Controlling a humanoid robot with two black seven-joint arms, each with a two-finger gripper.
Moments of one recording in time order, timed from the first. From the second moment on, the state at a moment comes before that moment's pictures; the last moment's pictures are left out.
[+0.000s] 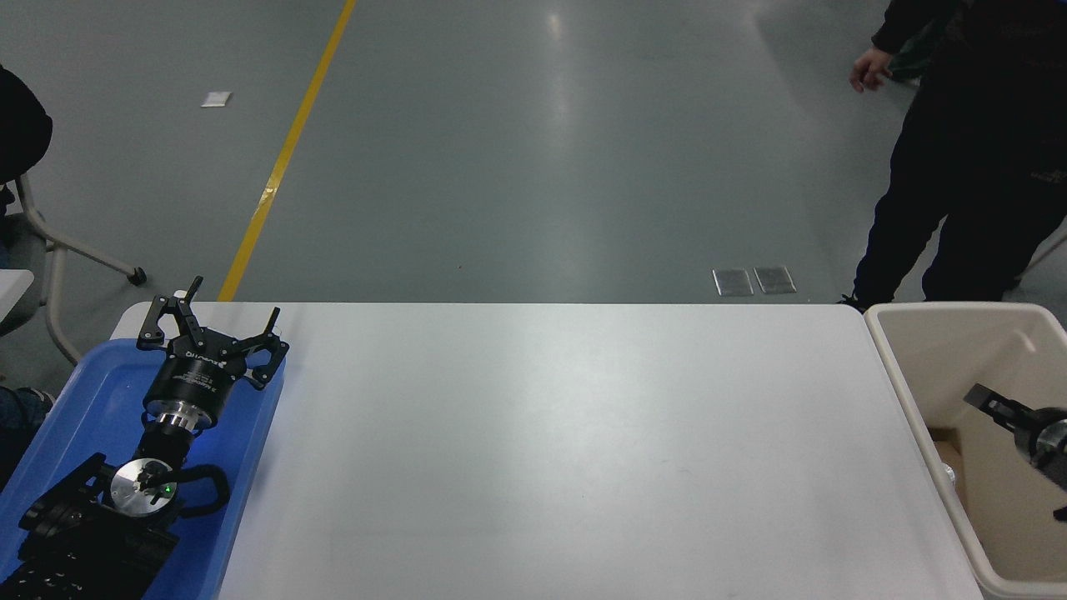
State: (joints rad) left arm -0.53 0.23 -1.13 -0.31 -0.10 -0.79 -0.16; right arm 1.11 -0.64 -0.91 0.68 -0.34 -0.01 0.02
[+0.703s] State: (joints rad) left arm -0.53 0.23 -1.13 -0.31 -0.10 -0.79 -0.16; right arm 2.07 -0.47 -1.30 1.52 -0.27 0.47 0.03
